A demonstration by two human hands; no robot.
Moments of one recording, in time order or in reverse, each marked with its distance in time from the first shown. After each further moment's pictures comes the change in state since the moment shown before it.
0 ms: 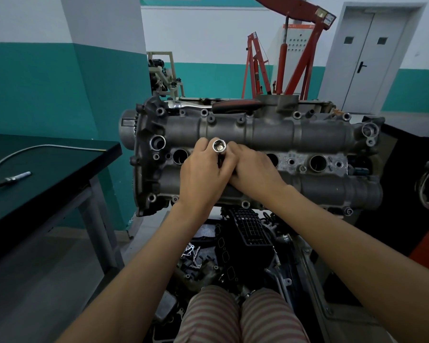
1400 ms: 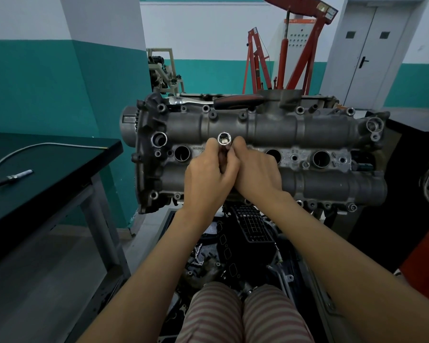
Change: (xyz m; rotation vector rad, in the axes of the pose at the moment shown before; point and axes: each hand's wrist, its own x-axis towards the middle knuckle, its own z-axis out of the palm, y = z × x) left_hand -0.011 -0.010 0.006 -0.158 0.015 0.027; right_hand -0.004 -0.006 0.012 -0.087 0.028 0.206
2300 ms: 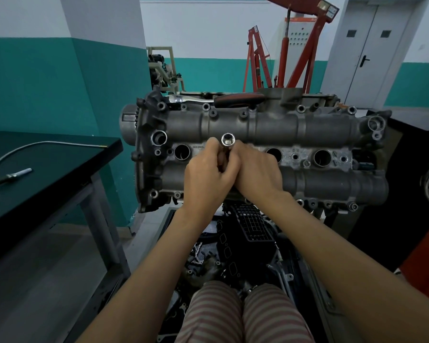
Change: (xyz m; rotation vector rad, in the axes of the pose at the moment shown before) left_hand -0.001 -0.002 0.002 -0.066 0.045 0.021; right_hand -0.001 0.001 0.002 -0.042 0.044 -0.036
